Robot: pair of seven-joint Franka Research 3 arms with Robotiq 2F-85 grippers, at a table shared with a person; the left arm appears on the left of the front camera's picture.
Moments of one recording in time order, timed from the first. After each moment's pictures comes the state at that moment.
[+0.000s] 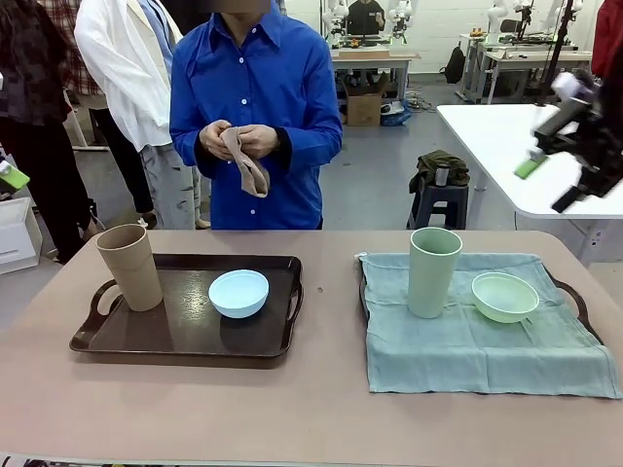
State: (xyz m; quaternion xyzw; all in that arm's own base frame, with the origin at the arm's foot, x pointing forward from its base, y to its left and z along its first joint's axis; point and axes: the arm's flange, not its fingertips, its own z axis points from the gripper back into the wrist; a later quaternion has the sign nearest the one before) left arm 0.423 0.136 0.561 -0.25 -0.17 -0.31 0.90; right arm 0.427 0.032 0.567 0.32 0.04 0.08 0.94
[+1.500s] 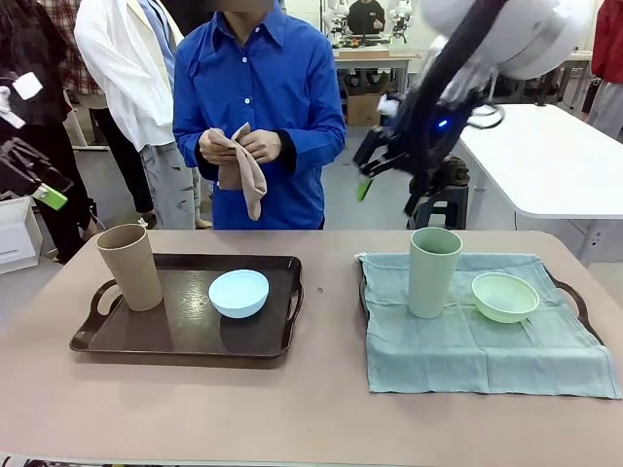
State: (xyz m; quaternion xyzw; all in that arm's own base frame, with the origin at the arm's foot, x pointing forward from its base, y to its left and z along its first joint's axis) left arm 0.435 0.083 0.535 -0.20 -0.24 -0.51 0.80; right arm 0.475 0.259 0.529 0.21 0.06 0.12 0.97
